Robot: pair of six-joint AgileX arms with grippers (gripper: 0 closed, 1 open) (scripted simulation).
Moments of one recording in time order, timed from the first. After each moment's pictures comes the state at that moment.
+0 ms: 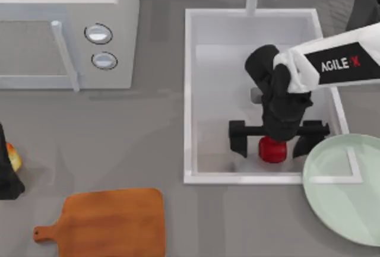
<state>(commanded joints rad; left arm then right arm) 0.00 0.00 0.00 0.00 0.00 0.00 0.44 2.44 1.49 -0.62 0.01 0.46</state>
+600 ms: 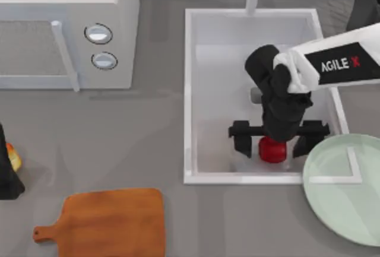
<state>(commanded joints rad) 0.00 0.00 0.00 0.00 0.00 0.00 0.44 2.44 1.49 -0.62 0.01 0.46</state>
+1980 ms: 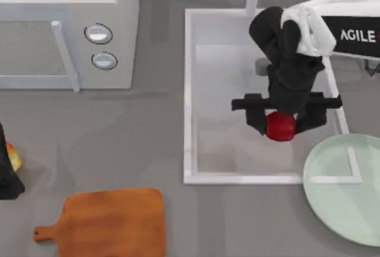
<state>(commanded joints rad) 0.00 0.00 0.00 0.00 0.00 0.00 0.43 2.24 1.61 -0.91 0.03 0.45</state>
